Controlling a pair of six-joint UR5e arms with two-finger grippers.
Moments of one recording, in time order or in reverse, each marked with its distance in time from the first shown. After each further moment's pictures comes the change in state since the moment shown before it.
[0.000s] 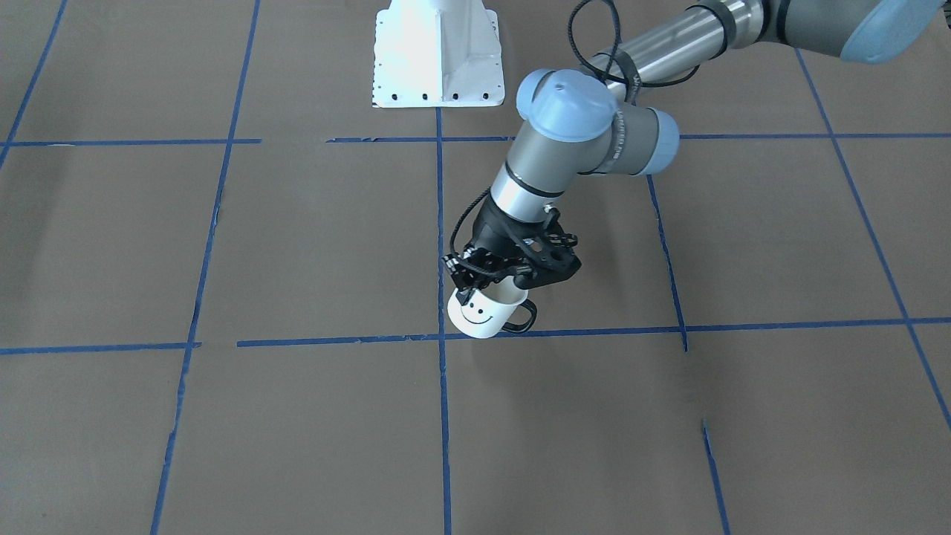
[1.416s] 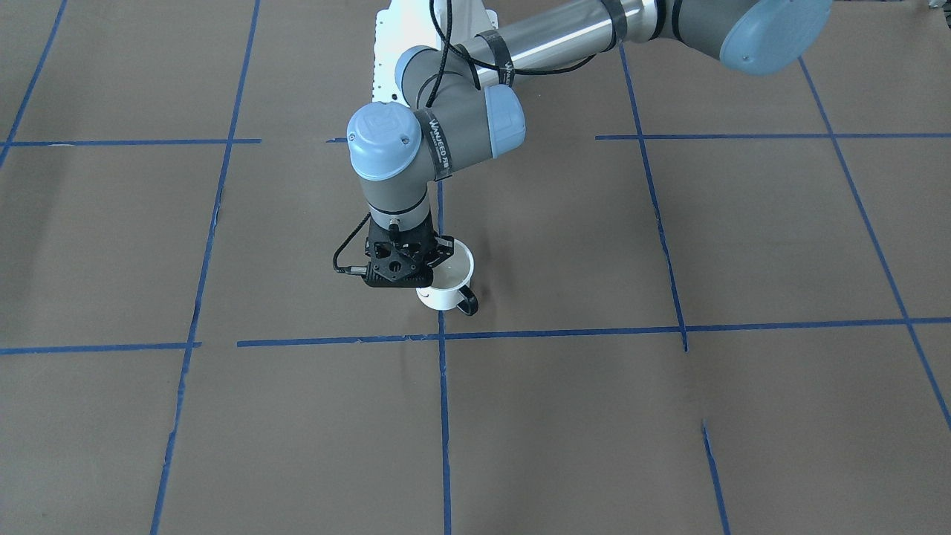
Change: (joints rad) left arm 0.130 -0.251 0.254 0.380 -0.001 0.549; right arm 0.000 0.000 0.000 0.000 0.000 0.000
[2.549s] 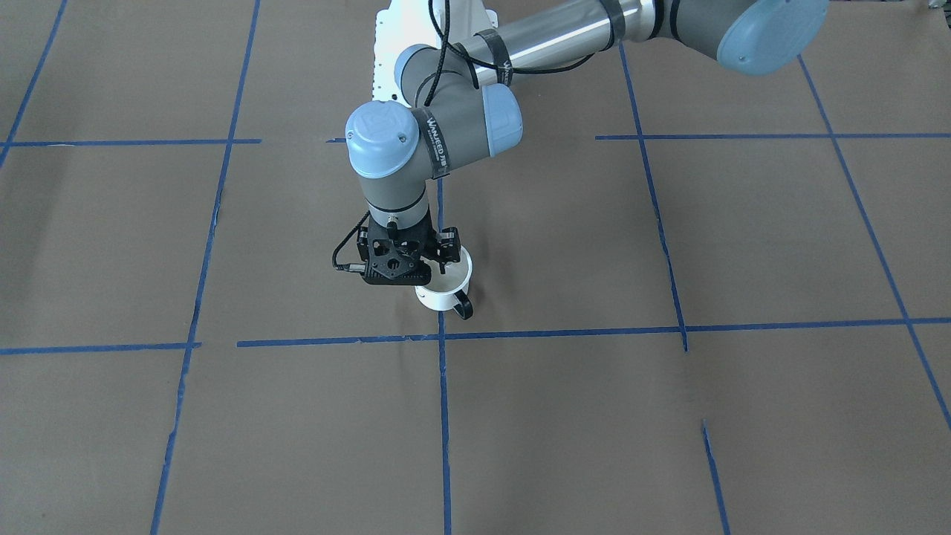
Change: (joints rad) left arm -0.003 0.003 -0.014 0.005 0.016 0.006; right arm 0.000 0.000 0.000 0.000 0.000 0.000
